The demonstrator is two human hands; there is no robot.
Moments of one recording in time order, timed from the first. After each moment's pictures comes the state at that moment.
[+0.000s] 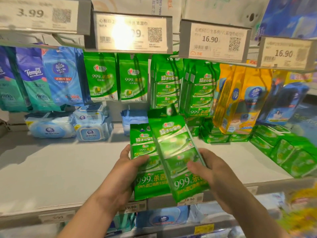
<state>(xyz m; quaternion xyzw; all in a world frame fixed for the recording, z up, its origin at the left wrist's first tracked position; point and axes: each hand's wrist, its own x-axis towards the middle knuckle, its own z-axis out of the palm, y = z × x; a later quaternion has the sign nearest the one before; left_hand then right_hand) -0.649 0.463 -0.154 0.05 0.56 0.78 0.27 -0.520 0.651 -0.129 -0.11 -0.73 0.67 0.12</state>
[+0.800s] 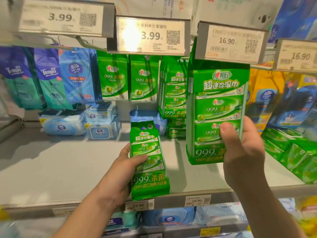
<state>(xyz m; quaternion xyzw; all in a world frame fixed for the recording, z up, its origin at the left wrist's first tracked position) -0.646 0.437 -0.142 0.04 0.53 0.81 0.27 -0.529 0.629 -0.073 -0.02 -0.64 0.63 0.43</state>
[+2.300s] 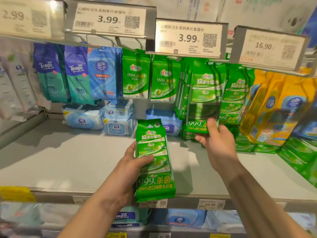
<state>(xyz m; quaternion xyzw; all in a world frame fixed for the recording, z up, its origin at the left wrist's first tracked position) -0.639 0.407 -0.139 0.03 0.51 0.83 0.25 -0.637 0.641 -0.112 -0.16 -0.58 0.73 0.32</state>
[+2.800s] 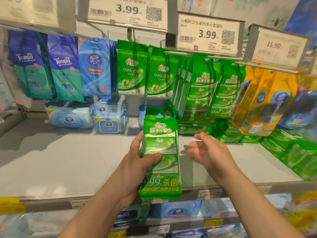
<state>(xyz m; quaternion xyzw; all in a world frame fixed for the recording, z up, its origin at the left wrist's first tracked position) -0.647 0.395 -0.139 0.16 0.53 0.79 0.28 -0.598 0.613 -0.127 -0.22 -0.59 0.75 0.19</state>
